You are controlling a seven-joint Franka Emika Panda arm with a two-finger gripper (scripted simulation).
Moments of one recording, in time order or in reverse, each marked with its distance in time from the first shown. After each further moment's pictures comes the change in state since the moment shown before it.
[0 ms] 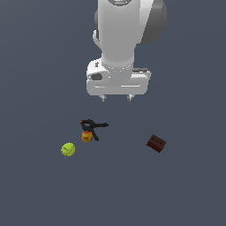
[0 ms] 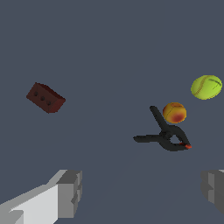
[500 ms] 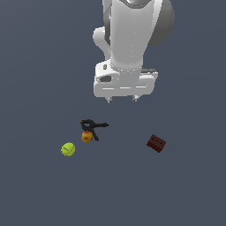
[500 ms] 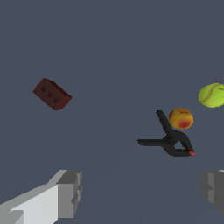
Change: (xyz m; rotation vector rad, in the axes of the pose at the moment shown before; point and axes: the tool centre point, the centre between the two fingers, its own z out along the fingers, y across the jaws) arm 0.004 -0.021 0.003 -0.018 0.000 -0.072
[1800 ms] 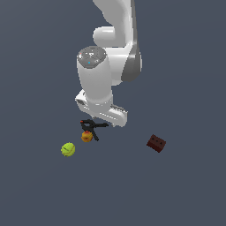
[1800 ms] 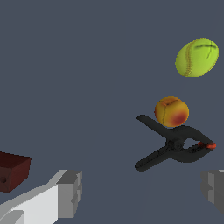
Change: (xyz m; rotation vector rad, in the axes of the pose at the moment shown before) arm 0.031 0.077 0.096 0.048 0.027 0.529
